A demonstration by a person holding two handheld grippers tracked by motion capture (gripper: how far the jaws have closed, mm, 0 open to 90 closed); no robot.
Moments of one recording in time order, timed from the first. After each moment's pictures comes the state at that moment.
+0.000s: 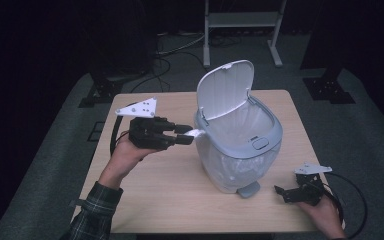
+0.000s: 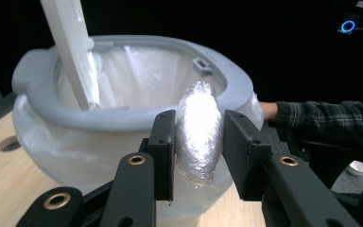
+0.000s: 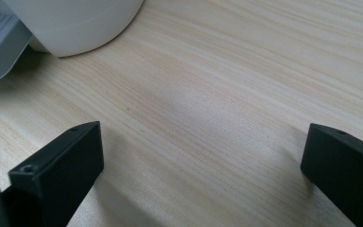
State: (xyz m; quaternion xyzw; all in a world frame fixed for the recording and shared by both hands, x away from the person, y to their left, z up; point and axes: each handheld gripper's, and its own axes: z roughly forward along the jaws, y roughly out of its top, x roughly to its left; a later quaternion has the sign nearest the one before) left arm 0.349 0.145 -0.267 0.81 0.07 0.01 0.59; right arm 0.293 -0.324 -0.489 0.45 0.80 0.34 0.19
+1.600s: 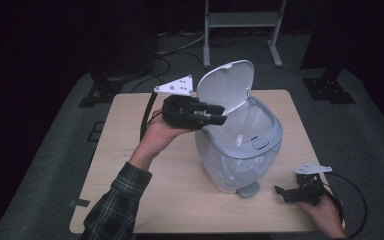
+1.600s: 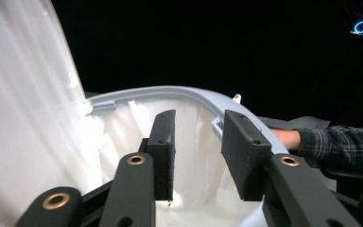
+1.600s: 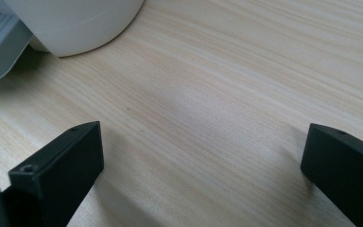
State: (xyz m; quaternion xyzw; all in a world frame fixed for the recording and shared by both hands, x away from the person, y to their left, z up) left arm 0.374 0.076 -0.238 0.81 0.05 0.03 0.59; right arm 0.293 -0.324 -0.489 0.45 0.80 0.34 0.19
